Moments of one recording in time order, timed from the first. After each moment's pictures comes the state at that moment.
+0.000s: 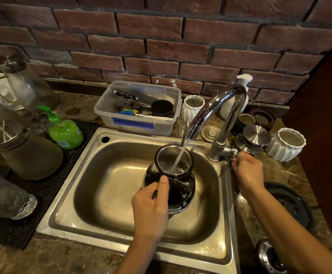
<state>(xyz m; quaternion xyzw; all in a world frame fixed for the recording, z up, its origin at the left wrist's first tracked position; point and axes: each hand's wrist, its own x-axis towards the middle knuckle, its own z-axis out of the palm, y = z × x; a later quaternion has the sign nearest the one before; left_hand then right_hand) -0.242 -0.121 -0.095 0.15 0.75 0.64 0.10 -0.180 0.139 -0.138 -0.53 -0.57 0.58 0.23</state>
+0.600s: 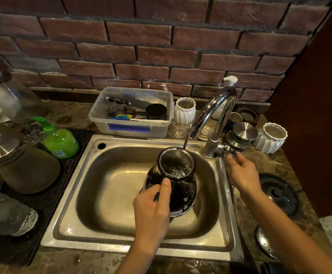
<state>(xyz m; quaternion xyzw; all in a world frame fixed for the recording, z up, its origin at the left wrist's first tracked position) -0.249 -0.145 -0.078 0.22 0.73 0.63 0.13 -0.164 0.089 -0.100 -0.55 -0.66 0.48 0.18</state>
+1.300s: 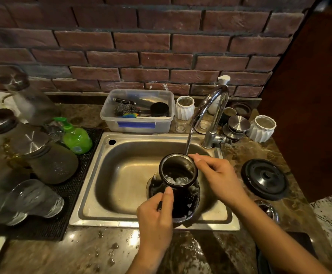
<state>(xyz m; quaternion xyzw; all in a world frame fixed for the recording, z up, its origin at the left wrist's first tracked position) -0.208 -0.213 -0.057 0.21 0.73 0.63 0.15 -0.153 -0.038 -0.023 -0.30 -0.76 0.54 0.19</state>
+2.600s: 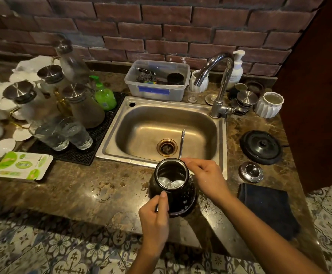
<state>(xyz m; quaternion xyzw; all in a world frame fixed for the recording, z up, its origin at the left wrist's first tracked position) -0.056 -0.303 -0.094 0.11 0.76 0.63 0.10 -0.048 -0.127 -0.047 -0.26 -0.75 0.60 0.11</state>
